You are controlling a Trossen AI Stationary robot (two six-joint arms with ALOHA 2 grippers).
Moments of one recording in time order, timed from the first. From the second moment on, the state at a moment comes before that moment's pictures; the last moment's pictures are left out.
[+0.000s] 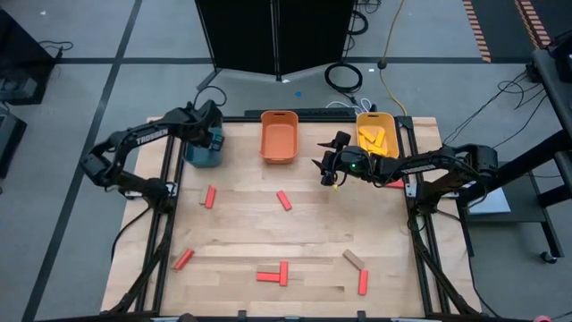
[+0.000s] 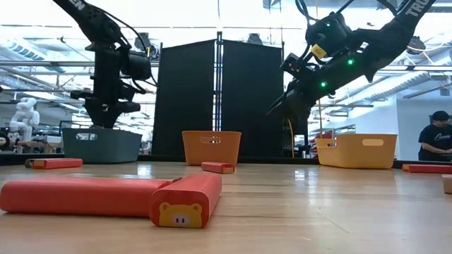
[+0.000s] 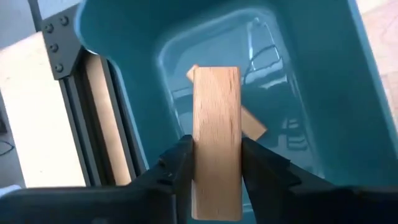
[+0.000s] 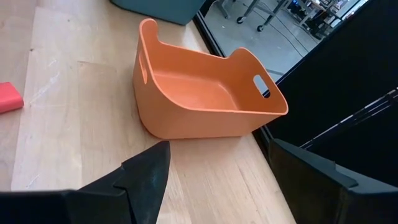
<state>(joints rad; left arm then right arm) 0.87 1.39 0.89 -0.88 -0.32 -0.38 -0.25 1.45 0.55 0.50 0.34 -0.38</state>
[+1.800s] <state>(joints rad) 0.18 1.50 0.79 -1.17 -0.03 -0.75 -0.26 1.45 0.55 0.53 0.34 -0.35</state>
